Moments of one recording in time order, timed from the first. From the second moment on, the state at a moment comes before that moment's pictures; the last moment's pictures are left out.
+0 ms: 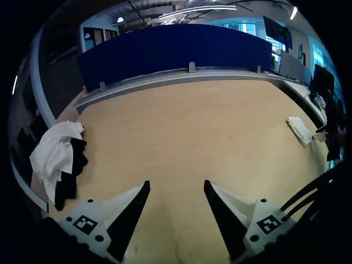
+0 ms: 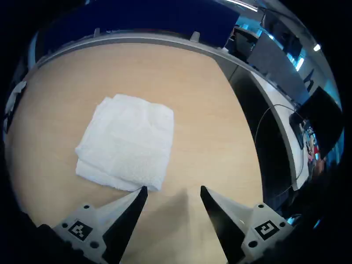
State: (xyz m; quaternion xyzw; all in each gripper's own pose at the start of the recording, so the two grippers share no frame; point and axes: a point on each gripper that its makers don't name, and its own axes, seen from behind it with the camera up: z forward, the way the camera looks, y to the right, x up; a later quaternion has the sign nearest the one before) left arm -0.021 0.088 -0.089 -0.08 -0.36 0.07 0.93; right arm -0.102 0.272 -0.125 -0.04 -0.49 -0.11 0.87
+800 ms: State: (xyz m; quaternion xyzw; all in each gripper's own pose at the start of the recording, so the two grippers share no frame) left arm -0.018 0.086 -0.090 -0.08 -0.35 0.07 0.93; right arm -0.083 0.266 -0.132 -0.04 -0.47 -0.12 0.87
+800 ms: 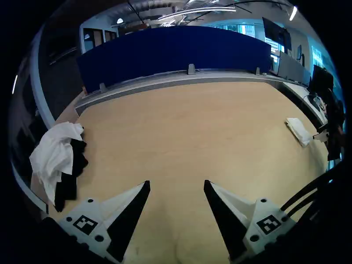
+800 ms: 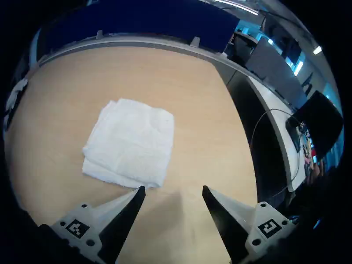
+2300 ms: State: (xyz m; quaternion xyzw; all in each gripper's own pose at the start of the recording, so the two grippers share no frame) left arm 0.026 0.069 -0.039 -0.06 -0.25 0.02 0.97; right arm 0.116 0.129 -0.034 0.00 -0.12 -0.01 0.99
